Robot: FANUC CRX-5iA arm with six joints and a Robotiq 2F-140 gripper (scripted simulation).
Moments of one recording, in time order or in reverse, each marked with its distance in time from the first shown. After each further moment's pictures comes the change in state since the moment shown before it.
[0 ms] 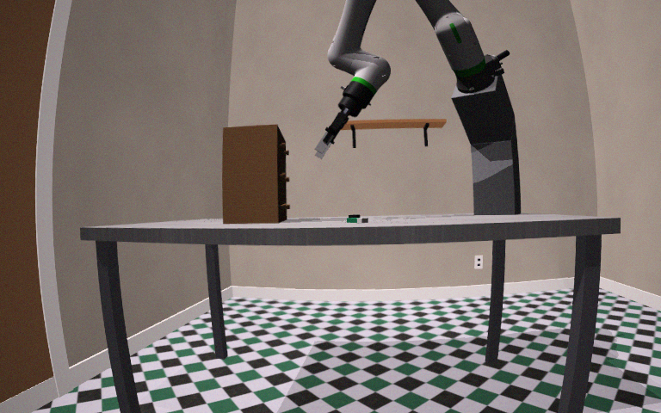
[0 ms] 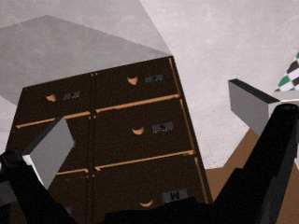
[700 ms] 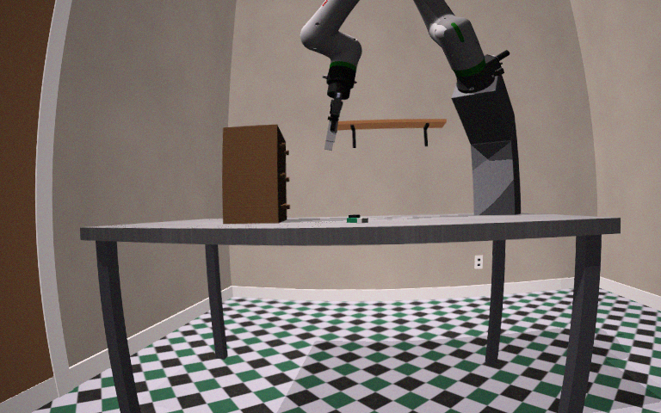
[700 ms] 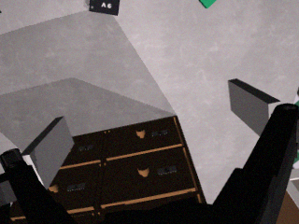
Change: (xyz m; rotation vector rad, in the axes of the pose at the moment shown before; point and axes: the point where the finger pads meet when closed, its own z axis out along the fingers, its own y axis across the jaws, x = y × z) arm 0.011 0.003 -0.041 -0.033 0.399 0.005
